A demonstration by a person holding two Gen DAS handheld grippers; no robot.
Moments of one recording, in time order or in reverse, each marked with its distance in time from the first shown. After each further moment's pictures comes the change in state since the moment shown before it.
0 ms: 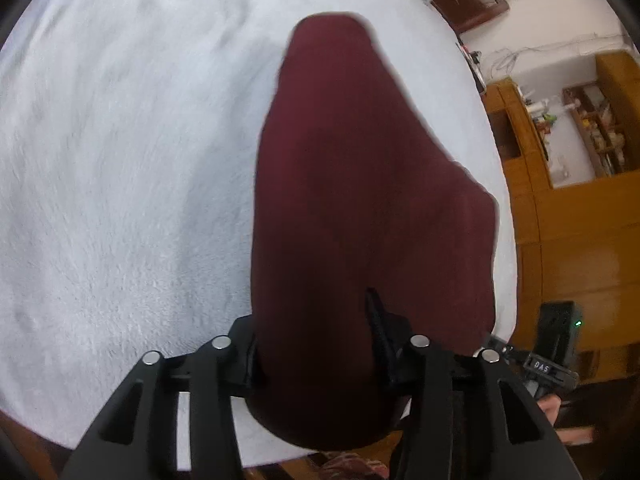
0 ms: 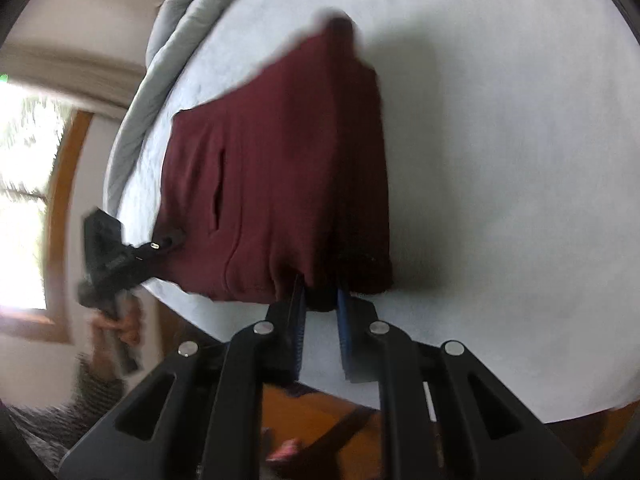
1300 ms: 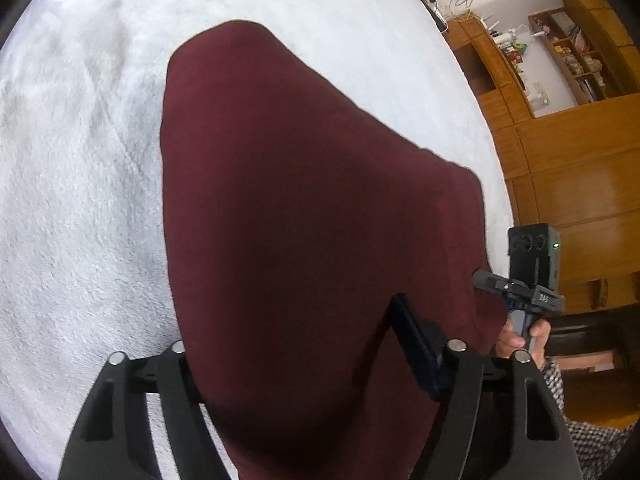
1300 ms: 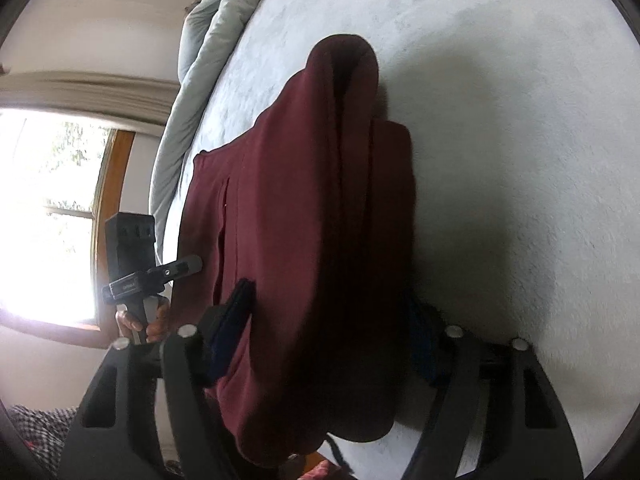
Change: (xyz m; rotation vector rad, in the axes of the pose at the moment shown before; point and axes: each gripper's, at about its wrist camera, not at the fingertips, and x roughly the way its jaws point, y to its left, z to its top) left arm 0.015 -0.043 0.057 0.243 0.169 -0.008; right arm 0.024 -0.027 0.056 -0.002 0.006 0.206
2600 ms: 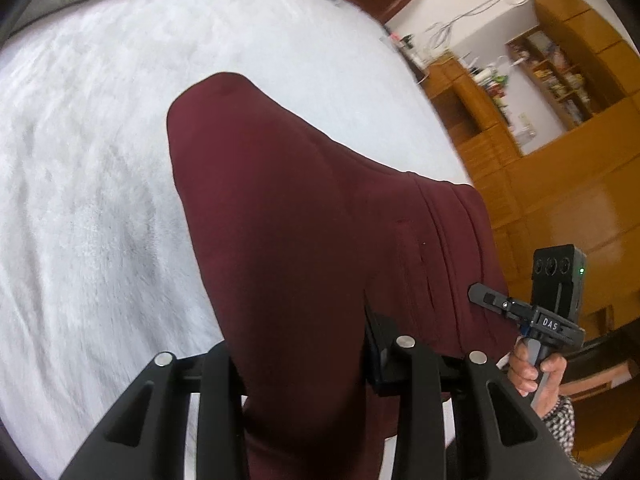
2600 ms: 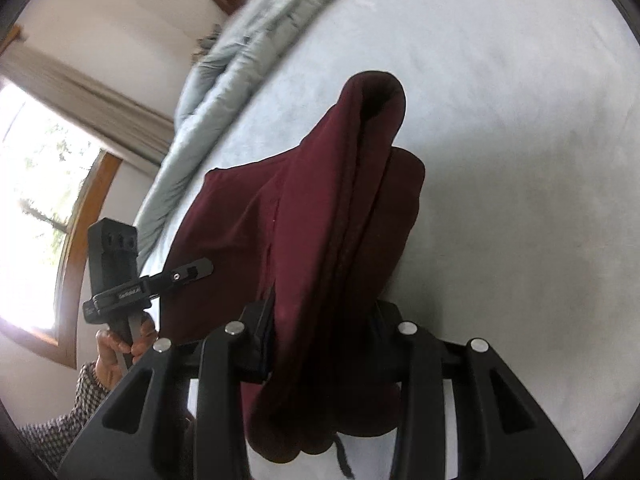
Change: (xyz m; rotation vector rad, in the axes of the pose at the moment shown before) left arm 0.007 -0.063 0.116 0.047 -0.203 0.016; right arm -0.048 0.026 0.137 -0.141 -0.183 -0.133
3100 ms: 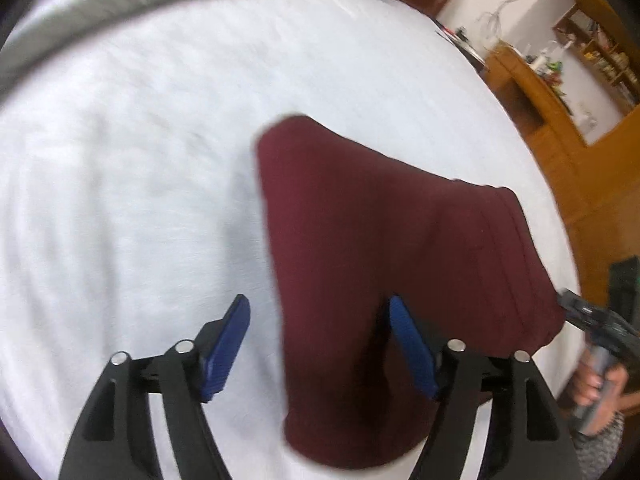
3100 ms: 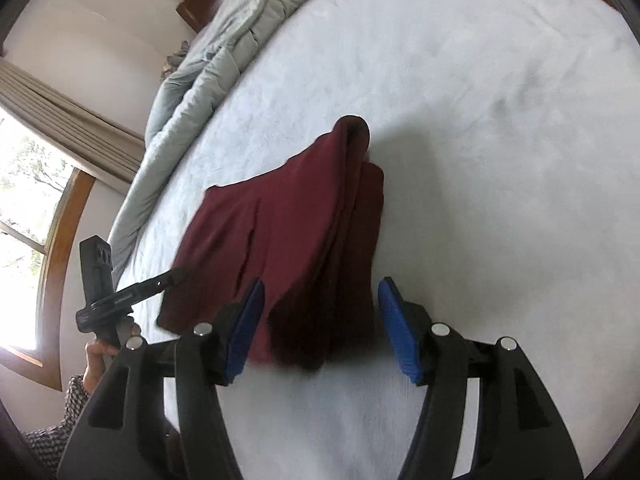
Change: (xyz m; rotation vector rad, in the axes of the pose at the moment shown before) left arm -0.011 0.011 -0.026 0.013 -0.048 0.326; right arm -0.031 -0.024 -0.039 0.037 -0.084 -0.090
